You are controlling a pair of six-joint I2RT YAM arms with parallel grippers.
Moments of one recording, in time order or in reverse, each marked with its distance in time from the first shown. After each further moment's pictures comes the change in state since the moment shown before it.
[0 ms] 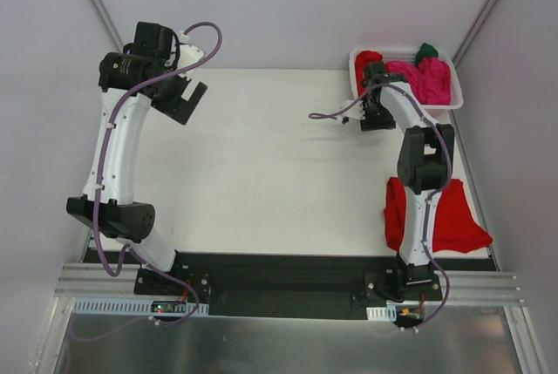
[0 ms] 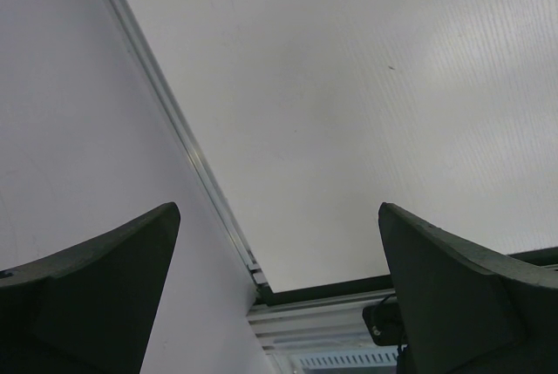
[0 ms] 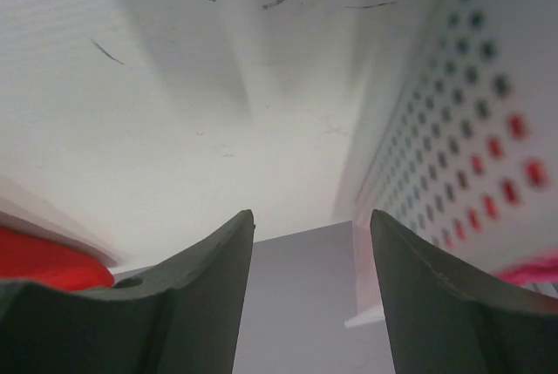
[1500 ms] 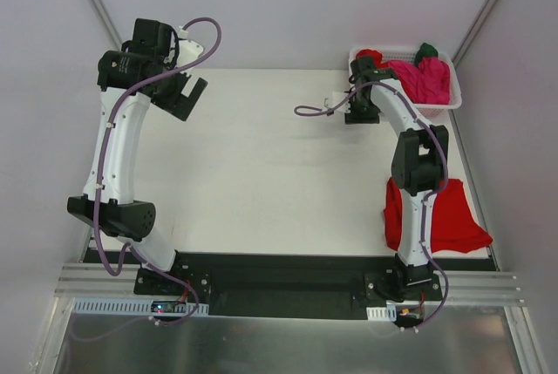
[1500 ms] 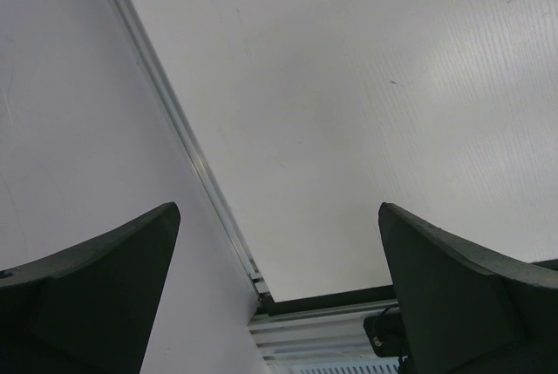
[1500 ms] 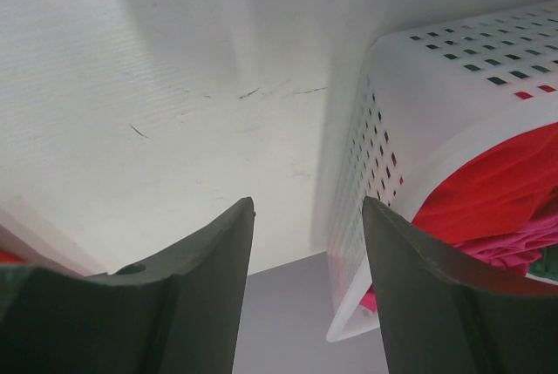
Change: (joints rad) left arm -0.002 0.012 0.037 0.008 0.000 -0.003; right arm 0.080 -0.062 0.018 0.027 -0.143 0.093
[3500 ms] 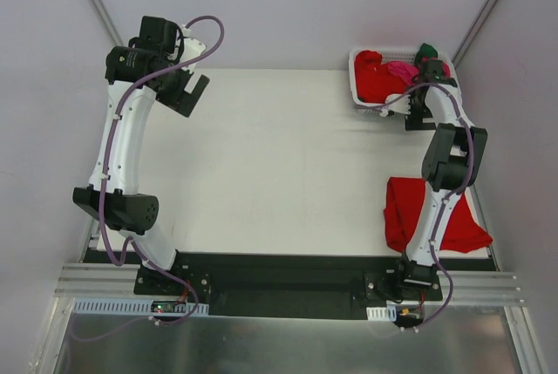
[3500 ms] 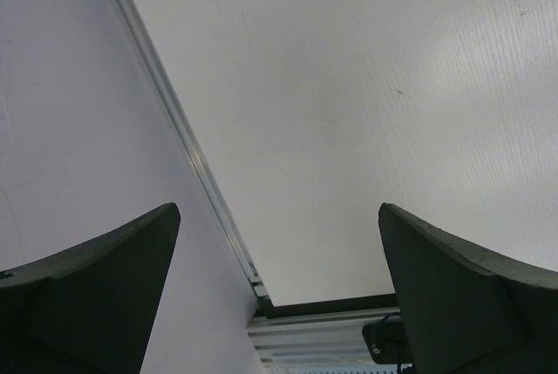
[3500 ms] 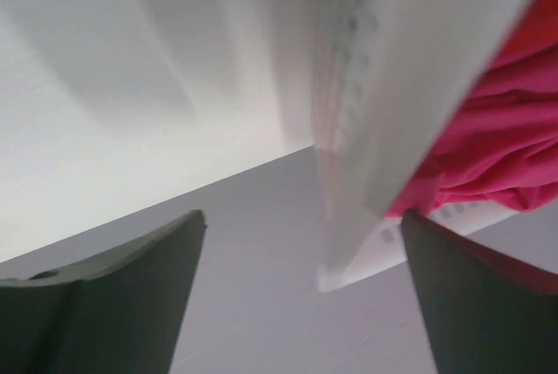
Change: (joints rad) left arm 0.000 0.055 0.019 0.018 -0.024 -0.016; right arm -0.367 0.024 -0.073 0.199 0.093 -0.311
